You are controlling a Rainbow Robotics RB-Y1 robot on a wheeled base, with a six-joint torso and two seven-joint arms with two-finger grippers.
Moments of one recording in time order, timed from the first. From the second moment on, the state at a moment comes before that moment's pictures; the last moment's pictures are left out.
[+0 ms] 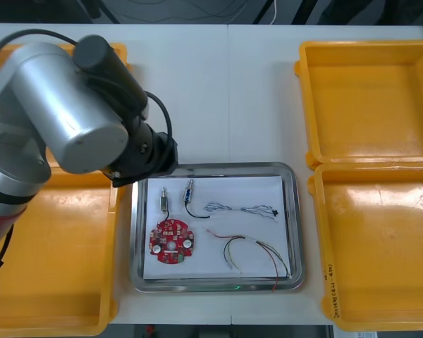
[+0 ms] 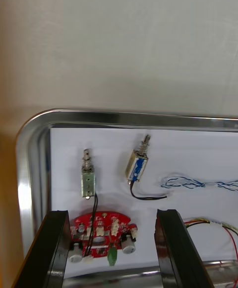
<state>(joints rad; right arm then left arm) -0.16 -0.85 -0.33 -2.19 -0.89 1.87 1.26 -0.64 0.56 -0.42 -2.10 0.66 1.83 -0.52</state>
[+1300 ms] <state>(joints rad) -0.60 -0.85 0.36 -2.34 -0.98 1.84 1.23 -0.38 0.82 0.28 -2.14 0.99 1.91 -0.97</state>
